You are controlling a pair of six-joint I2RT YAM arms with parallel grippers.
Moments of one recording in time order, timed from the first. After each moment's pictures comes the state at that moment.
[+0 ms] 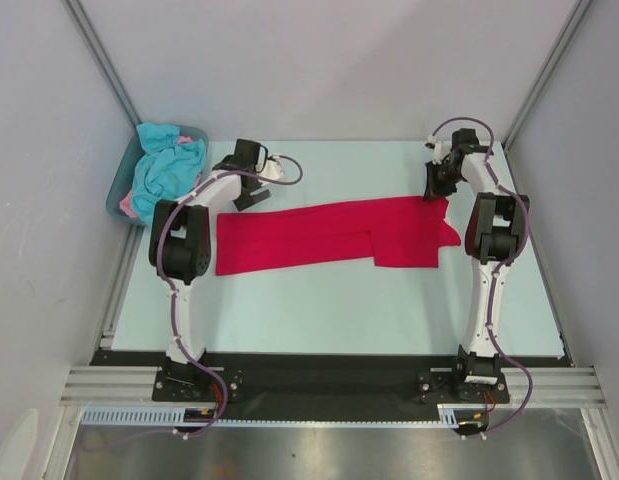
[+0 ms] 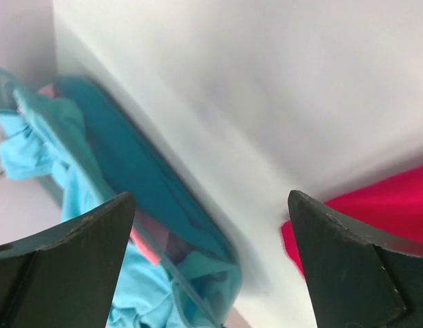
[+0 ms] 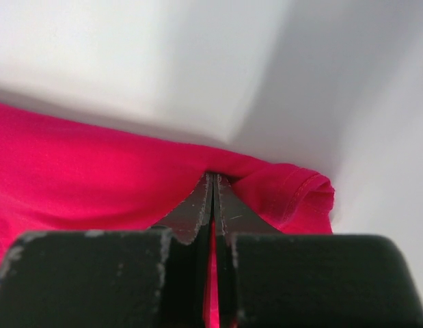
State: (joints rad) left arm -0.23 2.17 1.69 -0.44 -0.35 0.95; right arm -0.07 2.44 2.12 -0.82 -0.37 -0.22
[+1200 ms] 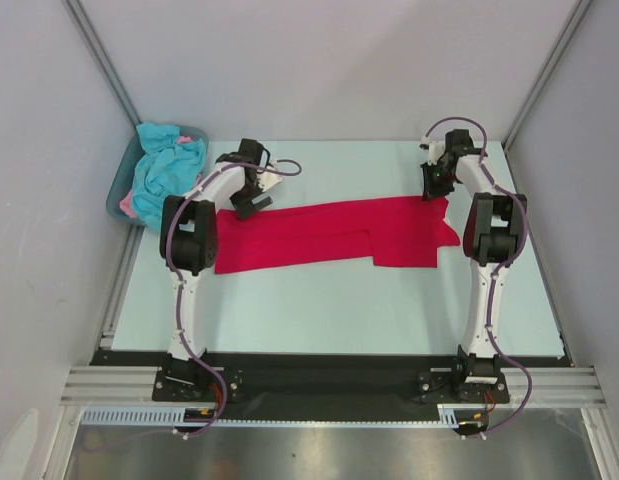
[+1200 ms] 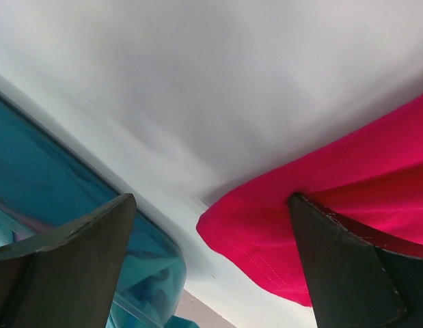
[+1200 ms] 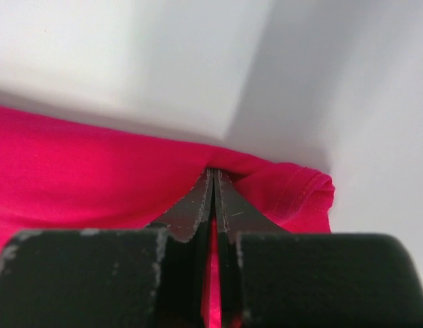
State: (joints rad) left arm -0.21 2.32 1.91 -0.79 -0.28 0.79; right arm -0.05 2.41 2.05 -0.75 -0.28 -0.24
